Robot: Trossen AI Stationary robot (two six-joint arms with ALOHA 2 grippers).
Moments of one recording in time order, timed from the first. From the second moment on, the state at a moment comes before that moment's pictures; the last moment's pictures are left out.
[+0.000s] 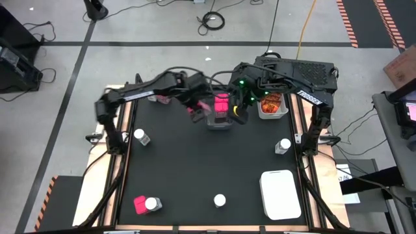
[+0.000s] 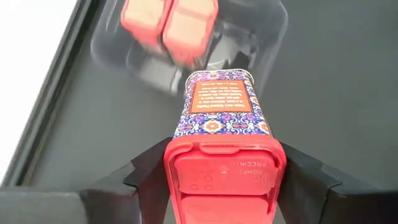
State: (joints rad) left arm 0.33 1.82 1.82 -1.16 0.01 -0.05; right arm -0.19 1.81 2.35 -1.55 0.01 0.19
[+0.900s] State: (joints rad) left arm 0.25 2.21 2.03 -1.02 -0.06 0.17; right arm -0.20 1.63 2.35 -1.55 0.06 0.25
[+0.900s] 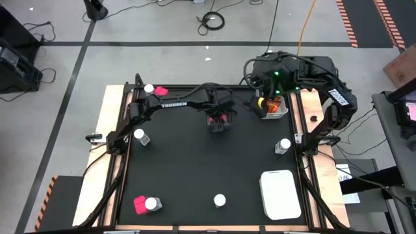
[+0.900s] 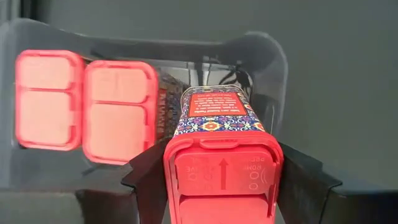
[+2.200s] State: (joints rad) left arm 0.25 2.17 2.03 -0.95 -0.06 0.22; right arm -0.20 1.63 2.35 -1.55 0.06 0.24
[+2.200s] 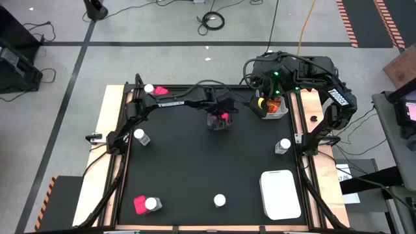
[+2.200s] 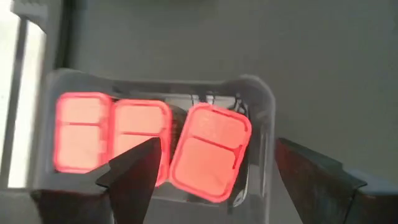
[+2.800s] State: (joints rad) left arm 0.41 2.10 1.96 -1.07 0.01 0.24; right arm -0.20 1.63 2.35 -1.55 0.05 0.24
